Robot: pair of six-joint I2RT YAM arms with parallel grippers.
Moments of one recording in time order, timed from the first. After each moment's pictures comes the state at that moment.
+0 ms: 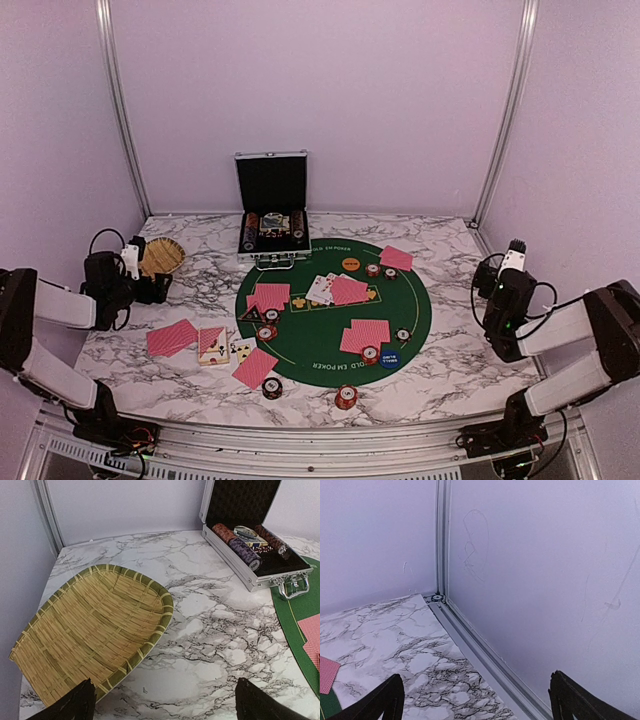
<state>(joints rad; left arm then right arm) 0.07 1.39 0.39 0.55 0.24 0.09 0.20 1.35 0.24 1.03 0.76 0.00</state>
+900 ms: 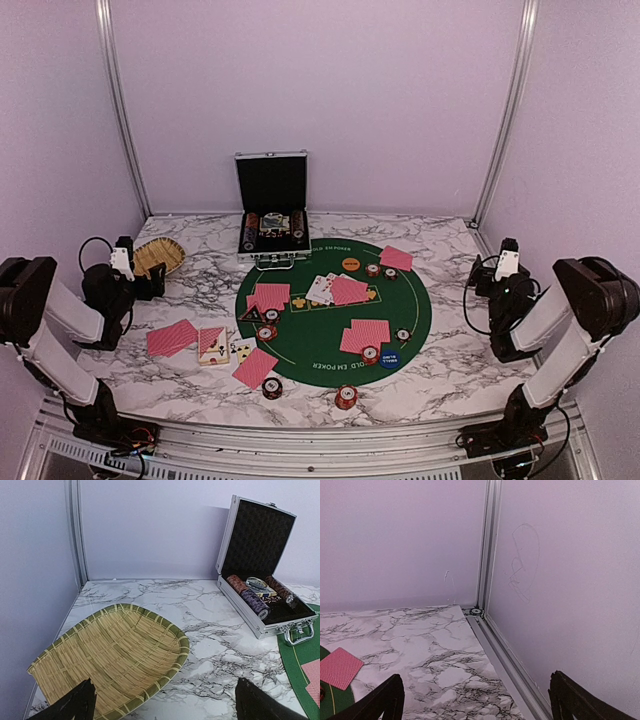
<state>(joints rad) 0.06 1.54 0.25 1.11 0.14 -0.04 0.07 1.62 0.22 1.43 0.37 -0.08</state>
